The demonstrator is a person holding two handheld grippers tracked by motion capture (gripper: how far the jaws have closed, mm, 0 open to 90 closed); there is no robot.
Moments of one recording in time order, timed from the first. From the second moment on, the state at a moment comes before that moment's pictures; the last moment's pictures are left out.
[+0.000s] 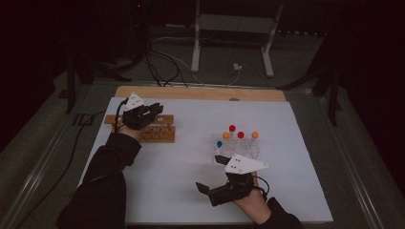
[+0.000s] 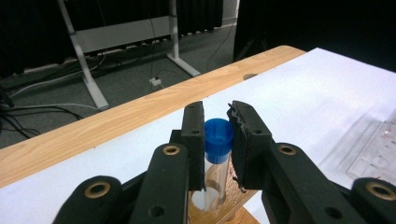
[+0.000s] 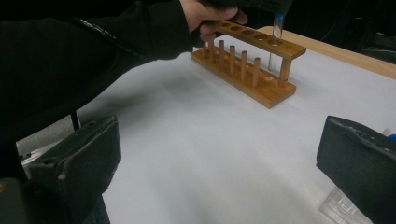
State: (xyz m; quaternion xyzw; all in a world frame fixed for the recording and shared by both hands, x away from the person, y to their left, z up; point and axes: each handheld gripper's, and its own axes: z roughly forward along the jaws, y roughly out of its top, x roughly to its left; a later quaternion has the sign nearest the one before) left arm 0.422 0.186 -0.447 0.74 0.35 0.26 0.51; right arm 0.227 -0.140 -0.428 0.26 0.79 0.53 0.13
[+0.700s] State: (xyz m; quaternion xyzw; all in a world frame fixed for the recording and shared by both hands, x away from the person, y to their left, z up) left arm 0.427 0.187 -0.461 0.75 0.37 0.24 0.50; right arm 0.227 -0.144 -0.424 0.26 0.79 0.54 0.14
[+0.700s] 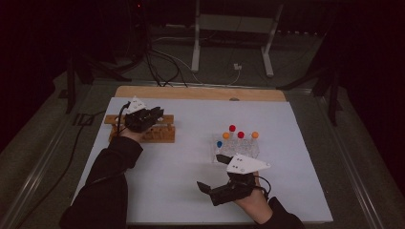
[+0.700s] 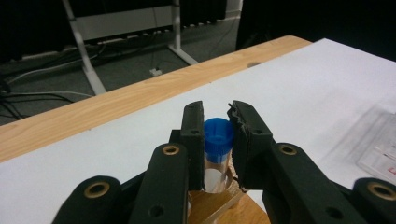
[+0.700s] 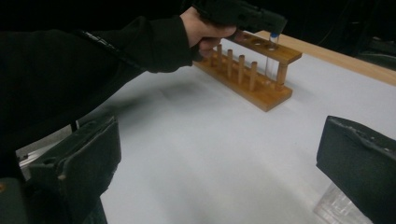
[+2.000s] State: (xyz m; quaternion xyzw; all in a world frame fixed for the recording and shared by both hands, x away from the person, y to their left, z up) left arm 0.284 0.185 -0.425 0.78 0.24 0.13 0.56; right arm 0.270 -0.182 -0.432 0.34 0.78 0.48 0.22
